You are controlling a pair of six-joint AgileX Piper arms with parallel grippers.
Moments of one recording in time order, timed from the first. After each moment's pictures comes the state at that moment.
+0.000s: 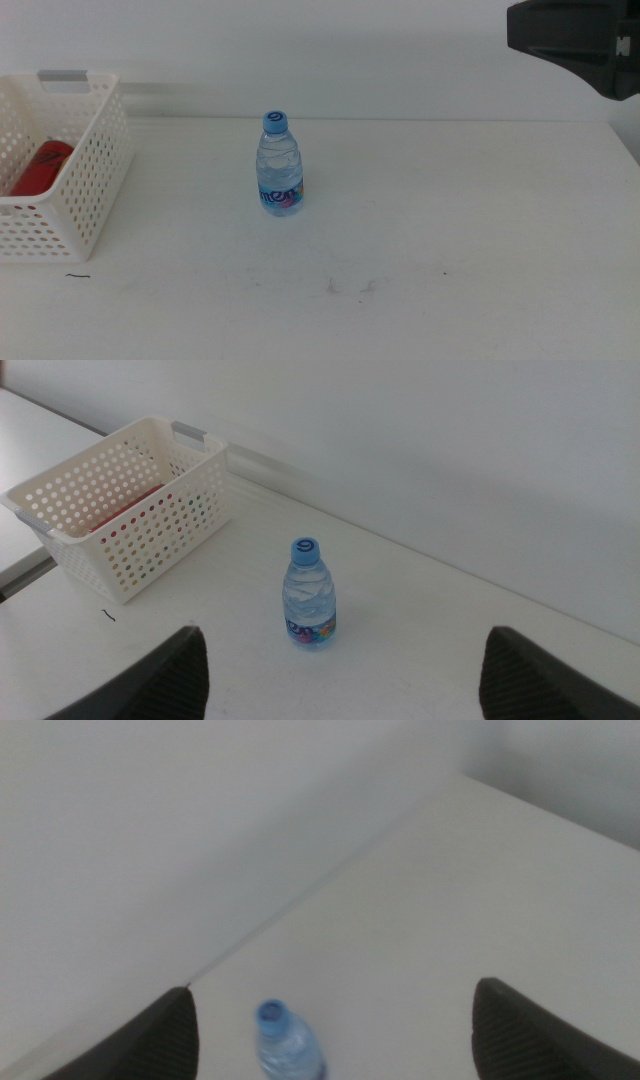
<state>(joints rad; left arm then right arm) -0.30 1.22 -1.66 -0.42 1.06 0.53 0.69 0.99 -1.27 -0.11 0.74 0.14</state>
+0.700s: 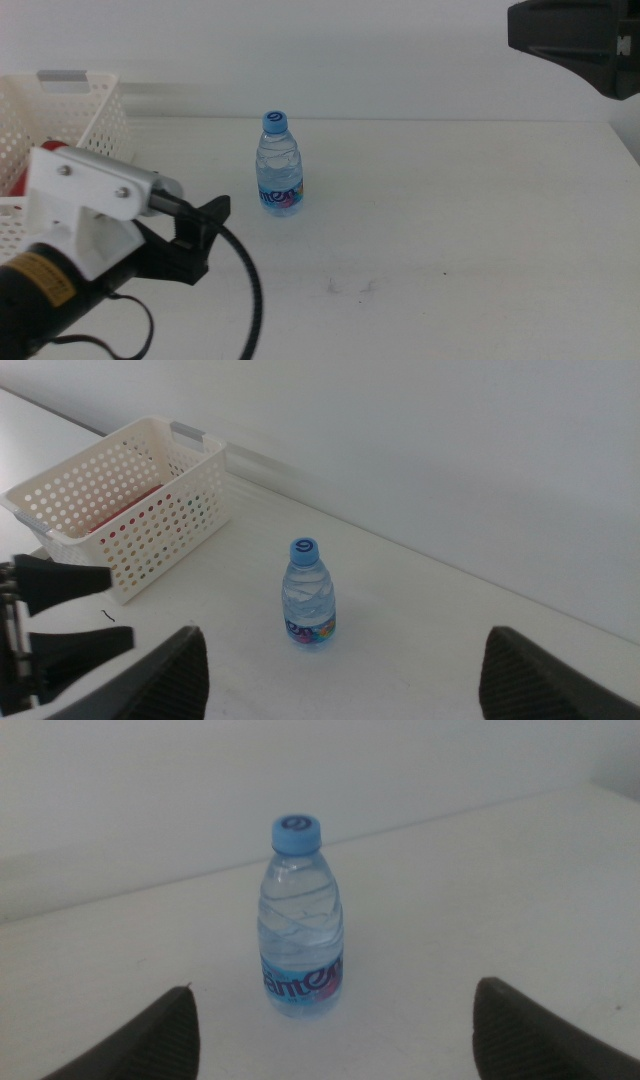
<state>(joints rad) -0.46 0.99 -0.38 0.03 -0.27 -0.08 0.69 0.99 -1.27 -0.11 0.74 0.14</state>
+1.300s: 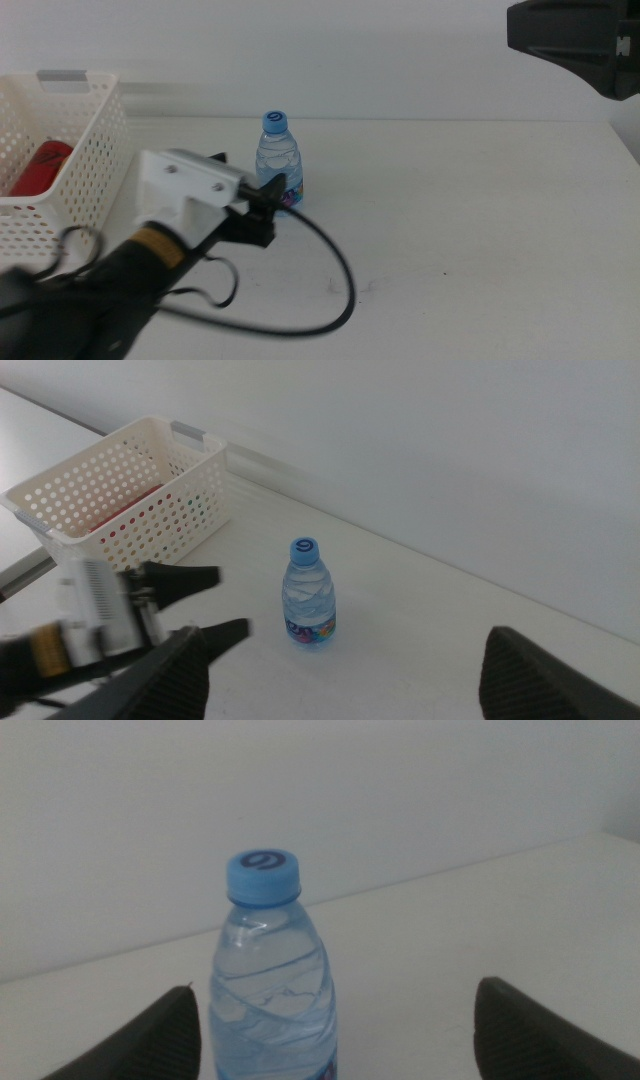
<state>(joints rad) -0.46 1.60 -0.46 0.03 -0.94 -0.07 0.69 0.99 -1.27 -0.11 0.74 0.14</state>
